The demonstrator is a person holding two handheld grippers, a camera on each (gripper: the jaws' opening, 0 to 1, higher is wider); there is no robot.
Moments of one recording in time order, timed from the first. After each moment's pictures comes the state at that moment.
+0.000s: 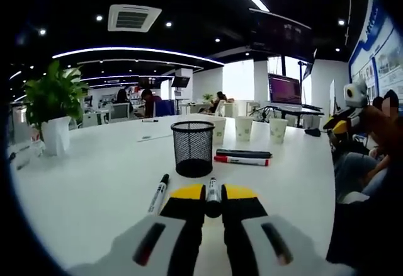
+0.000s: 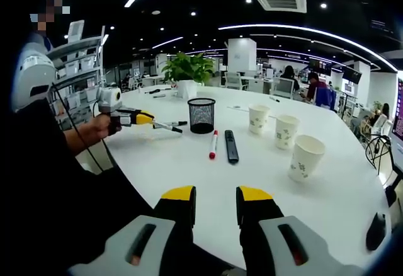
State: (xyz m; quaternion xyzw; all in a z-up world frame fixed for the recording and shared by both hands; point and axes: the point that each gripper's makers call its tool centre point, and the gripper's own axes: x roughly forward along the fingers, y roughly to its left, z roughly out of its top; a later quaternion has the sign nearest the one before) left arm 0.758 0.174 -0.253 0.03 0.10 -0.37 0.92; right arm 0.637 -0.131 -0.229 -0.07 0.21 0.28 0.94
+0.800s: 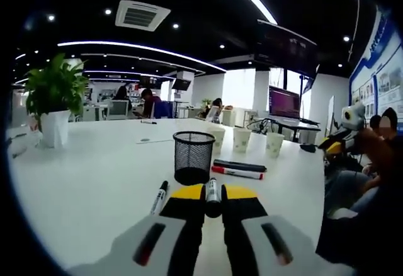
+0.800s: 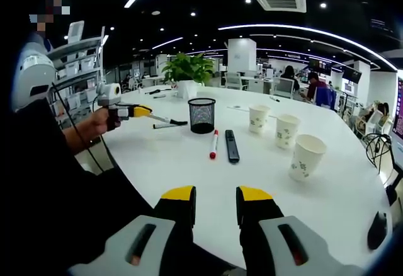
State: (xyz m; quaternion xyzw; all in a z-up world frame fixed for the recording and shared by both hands) left arm 0.759 0.182 -0.230 -0.03 0.10 -0.38 0.92; right arm 0.636 -0.129 -0.230 -0.07 0.20 0.28 0.94
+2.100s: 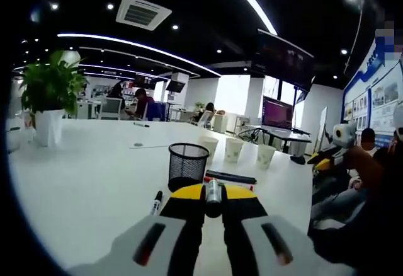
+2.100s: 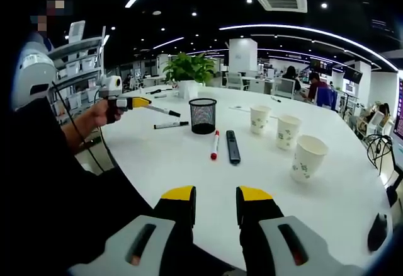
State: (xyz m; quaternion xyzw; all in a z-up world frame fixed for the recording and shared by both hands) left arm 0.759 0.183 -0.201 -0.06 0.09 -0.41 0.91; right arm 0.638 -0.127 -0.229 -0.07 0.20 0.28 0.94
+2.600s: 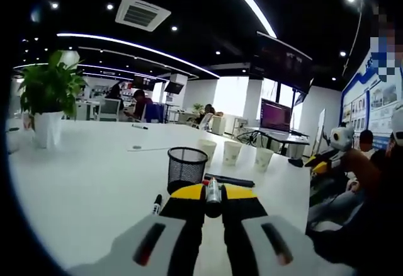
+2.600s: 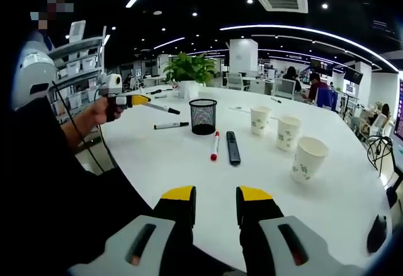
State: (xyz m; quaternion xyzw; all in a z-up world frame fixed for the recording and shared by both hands) left arm 0.758 0.184 -0.193 -0.06 0.09 -0.41 0.90; right arm 0.639 -0.128 -0.228 -0.07 0.20 0.28 0.94
